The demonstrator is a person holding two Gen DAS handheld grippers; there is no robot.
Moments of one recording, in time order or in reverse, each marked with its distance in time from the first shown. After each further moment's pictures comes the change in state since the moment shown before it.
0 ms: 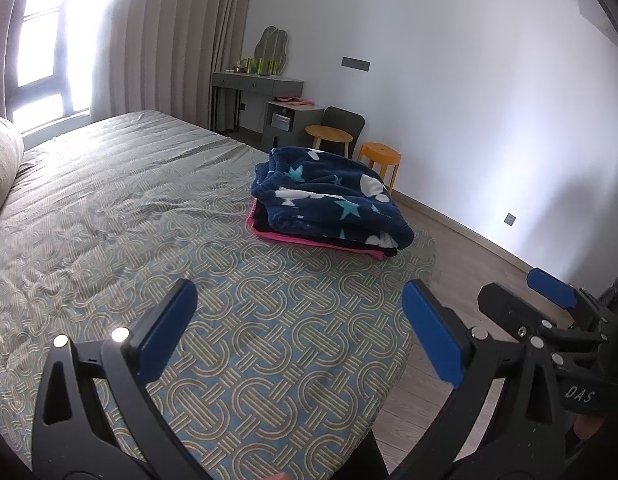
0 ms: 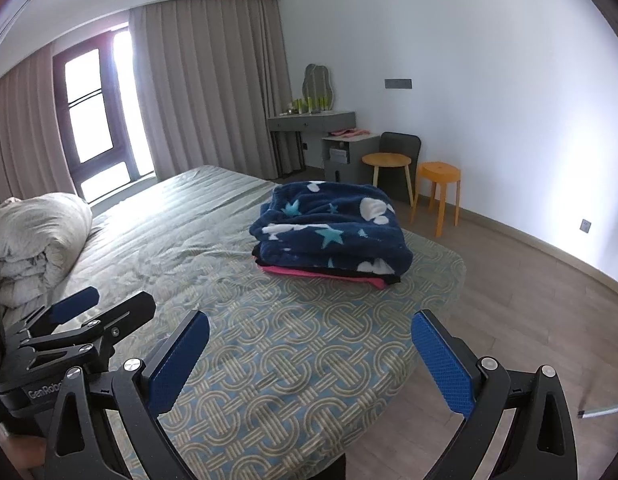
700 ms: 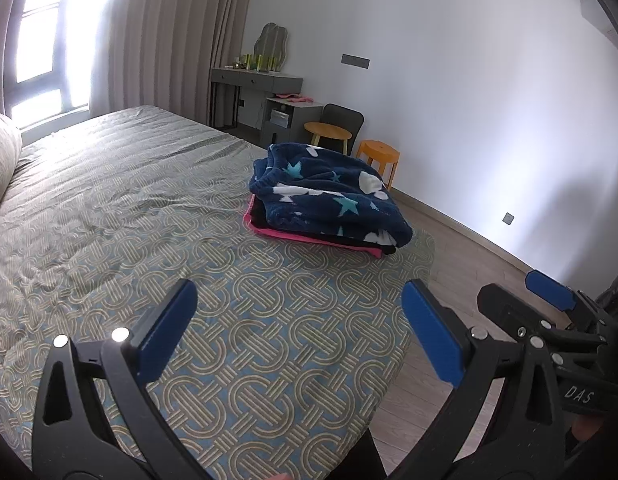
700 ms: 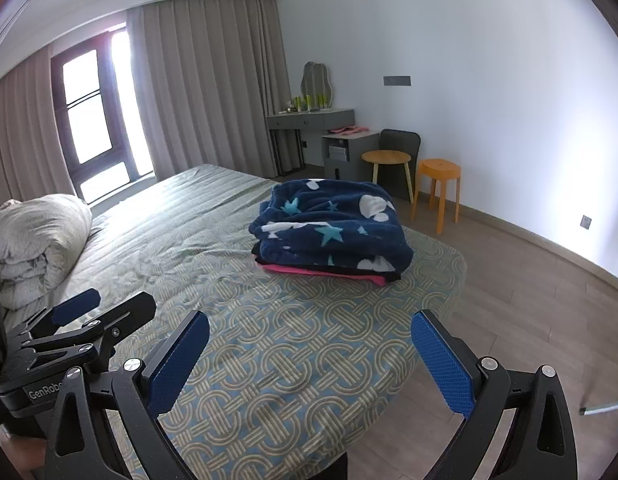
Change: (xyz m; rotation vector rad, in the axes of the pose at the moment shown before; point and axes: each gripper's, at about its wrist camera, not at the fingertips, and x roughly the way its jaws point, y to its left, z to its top) left arm 0.004 -0.001 -0.002 -0.009 0.011 -0.007; right arm 0.004 -0.001 -0.001 0.010 0.009 -0.001
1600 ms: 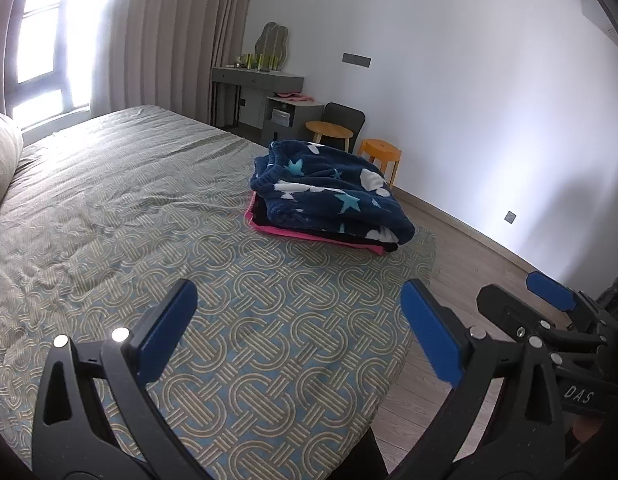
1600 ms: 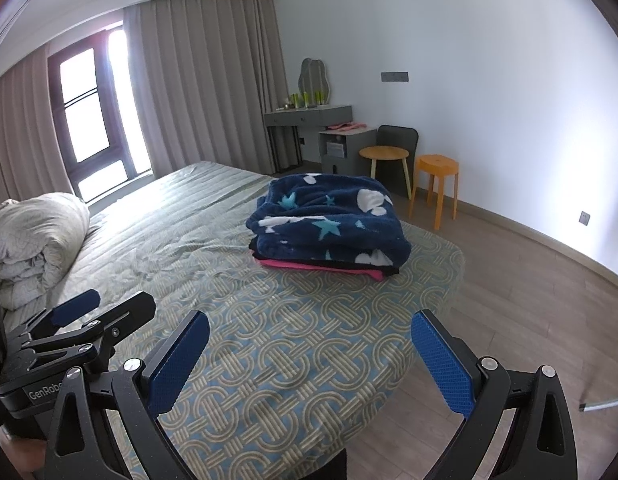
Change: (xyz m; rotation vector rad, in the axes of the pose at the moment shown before) left arm 0.000 0.002 -0.005 0.008 0.001 0.003; right arm -0.002 -0.002 -0.011 0.007 0.009 -0.009
